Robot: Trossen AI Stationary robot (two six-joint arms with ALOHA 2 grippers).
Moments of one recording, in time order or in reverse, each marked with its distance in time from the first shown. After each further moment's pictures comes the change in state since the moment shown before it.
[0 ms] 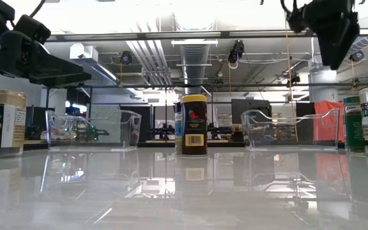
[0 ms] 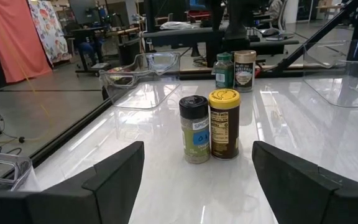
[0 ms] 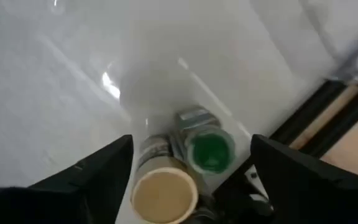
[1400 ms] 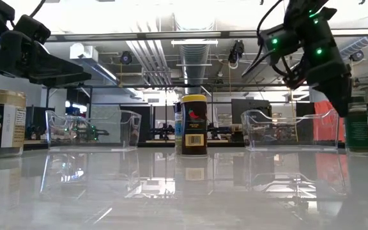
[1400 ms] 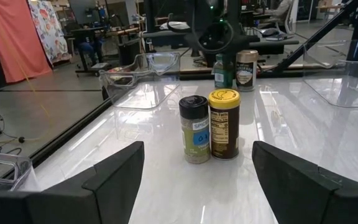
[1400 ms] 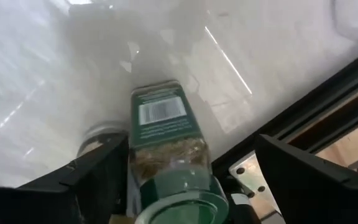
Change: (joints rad) left arm 0.000 0.000 0.000 0.000 0.000 0.000; right arm -0.280 0.194 -0.225 0.115 -0.089 -0.298
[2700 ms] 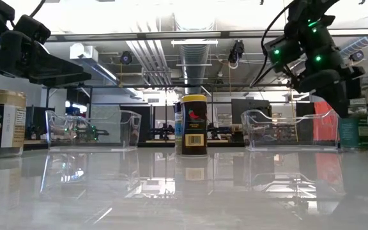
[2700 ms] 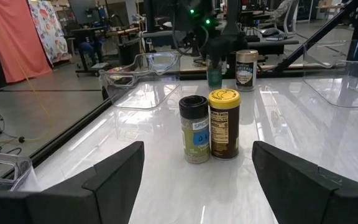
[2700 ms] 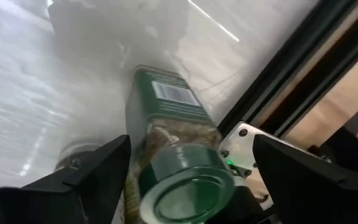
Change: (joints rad) left arm 0.000 0.000 0.000 0.000 0.000 0.000; right arm -0.174 -0.032 -0.022 -0.053 0.020 0.124
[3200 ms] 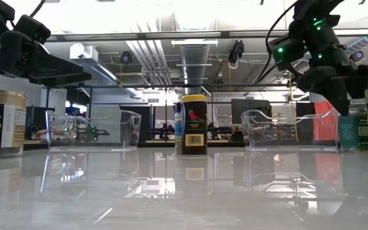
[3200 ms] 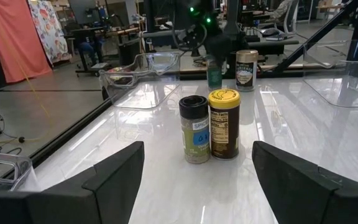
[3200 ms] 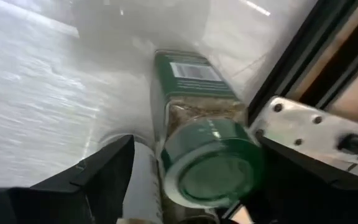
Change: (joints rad) left arm 0.000 0.000 0.000 0.000 0.000 0.000; right arm -0.016 -0.046 -0.040 0.025 -0.138 0.140
